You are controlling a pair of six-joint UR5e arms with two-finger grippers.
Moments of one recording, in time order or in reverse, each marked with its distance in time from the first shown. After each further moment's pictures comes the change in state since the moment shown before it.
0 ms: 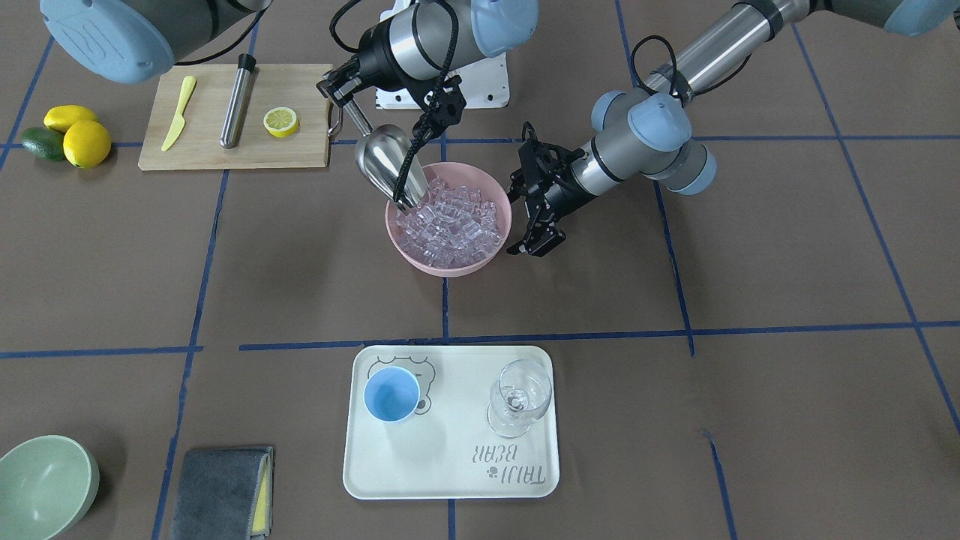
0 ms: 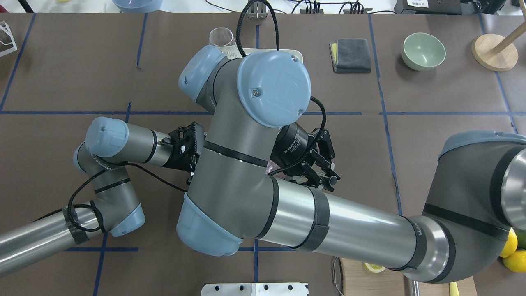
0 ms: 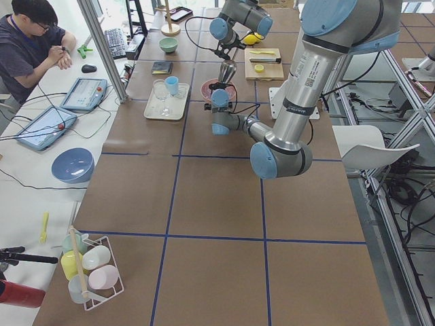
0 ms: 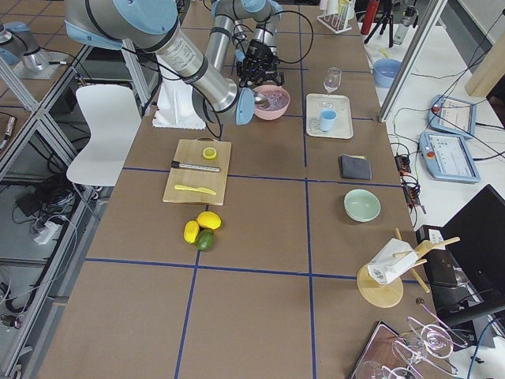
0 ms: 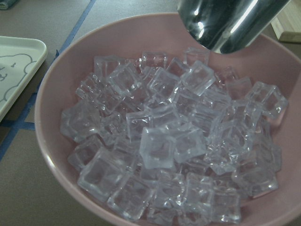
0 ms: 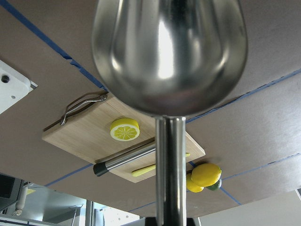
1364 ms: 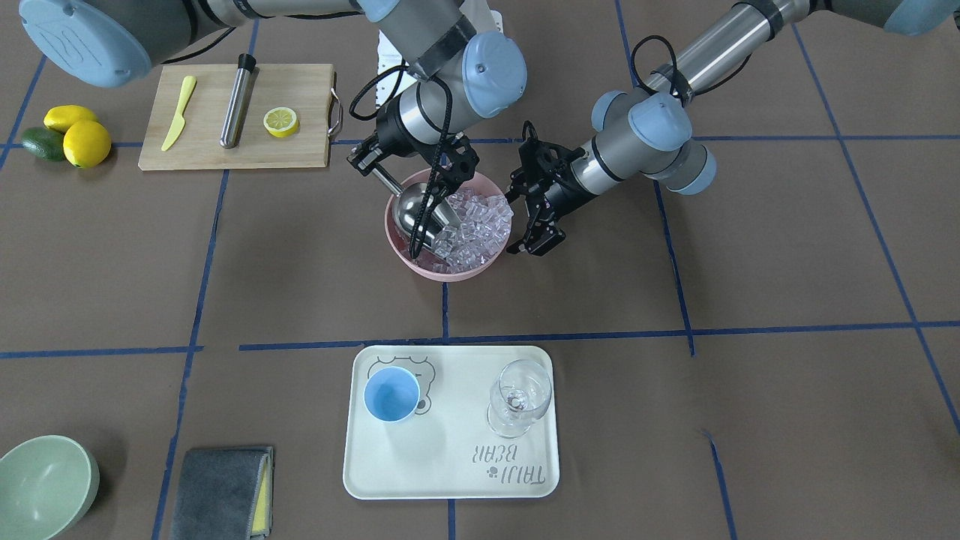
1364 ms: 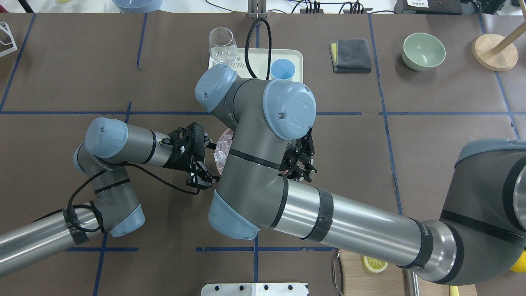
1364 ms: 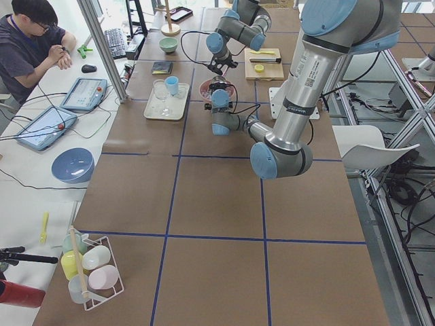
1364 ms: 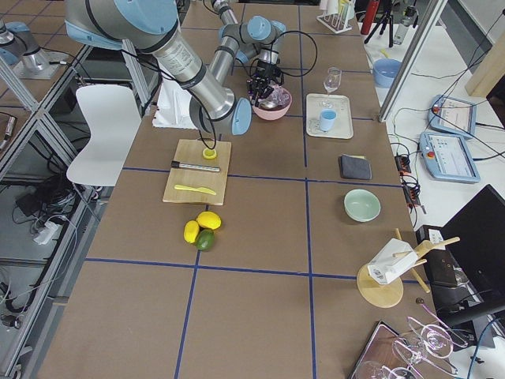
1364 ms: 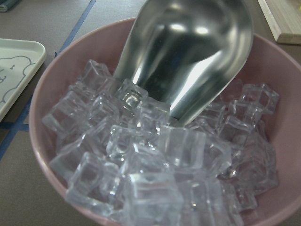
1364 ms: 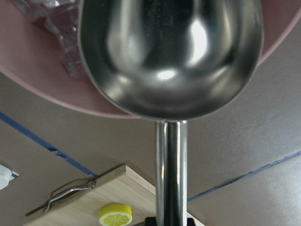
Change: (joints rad) left arm 0.001 0.002 0.000 -0.008 0.000 -0.001; right arm -0.001 -0.103 -0.078 0.385 0.000 0.064
